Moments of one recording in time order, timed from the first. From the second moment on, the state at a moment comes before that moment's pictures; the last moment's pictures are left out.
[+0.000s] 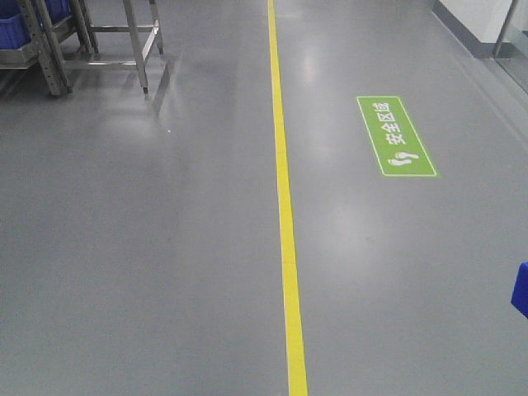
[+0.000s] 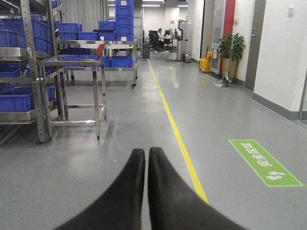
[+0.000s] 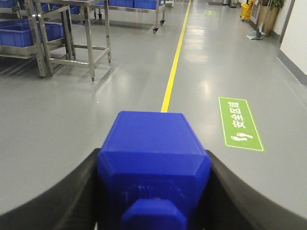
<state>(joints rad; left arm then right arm) -0.02 -0.01 0.03 0.00 0.04 0.03 0.08 0.11 -0.32 0.11 0.51 -0.12</state>
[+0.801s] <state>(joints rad) -0.02 -0.01 0.03 0.00 0.04 0.03 0.08 0.11 -0.32 0.11 0.51 -0.12</state>
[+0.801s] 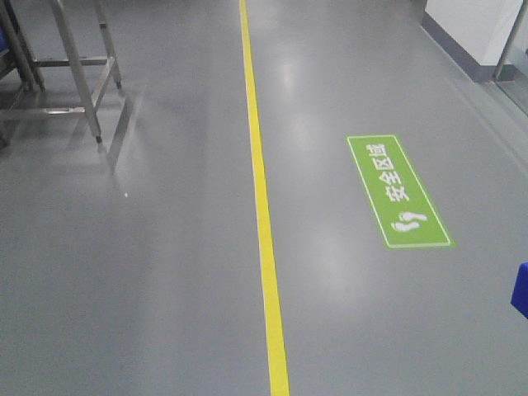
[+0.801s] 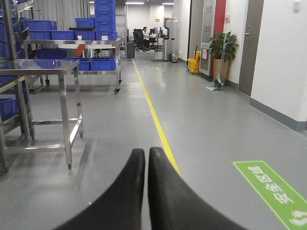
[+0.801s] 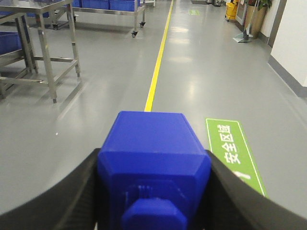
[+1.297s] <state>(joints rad) -0.02 -0.01 0.03 0.00 0.04 0.03 0.08 0.11 -0.32 0.11 0.51 -0.12</state>
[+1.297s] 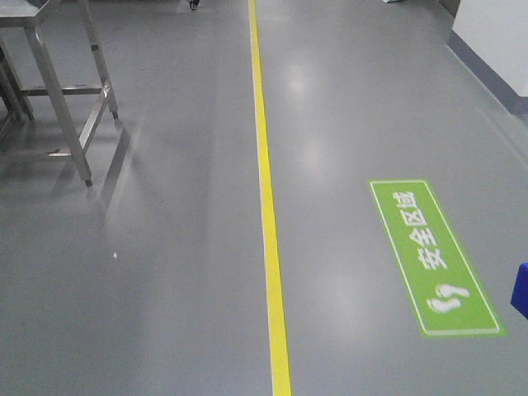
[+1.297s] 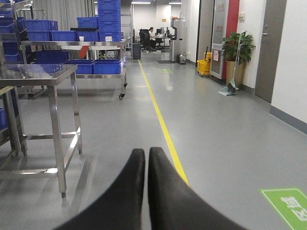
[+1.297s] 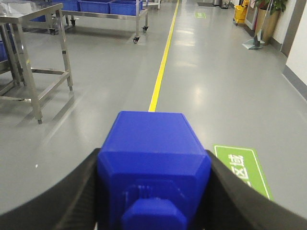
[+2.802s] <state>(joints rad) -0.02 -0.01 0.03 0.00 0.04 0.03 0.08 0.11 -0.32 0.11 0.52 -0.12</state>
